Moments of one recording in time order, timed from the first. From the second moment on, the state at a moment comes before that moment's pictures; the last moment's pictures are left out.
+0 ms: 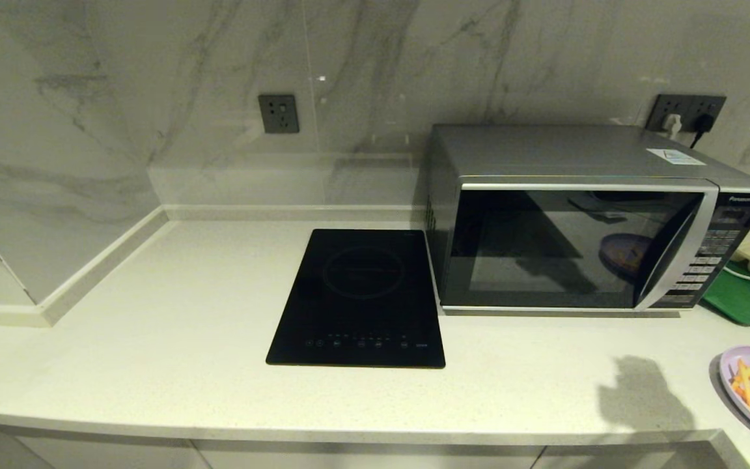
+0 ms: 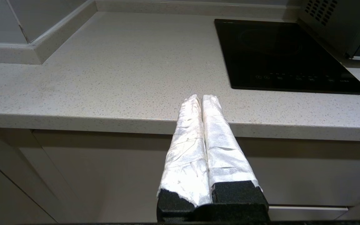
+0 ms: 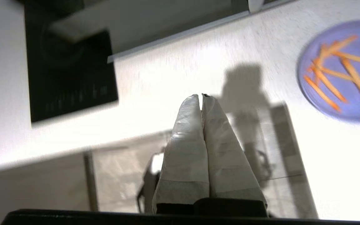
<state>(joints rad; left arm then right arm) 0.00 0.00 0.00 -0.01 0.01 -0.05 -0.12 1.25 -1.62 1.00 0.10 0.33</state>
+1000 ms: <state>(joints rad) 0.00 0.00 0.00 -0.01 0.01 -0.05 0.01 0.06 -0.87 1.13 -0.05 0.12</state>
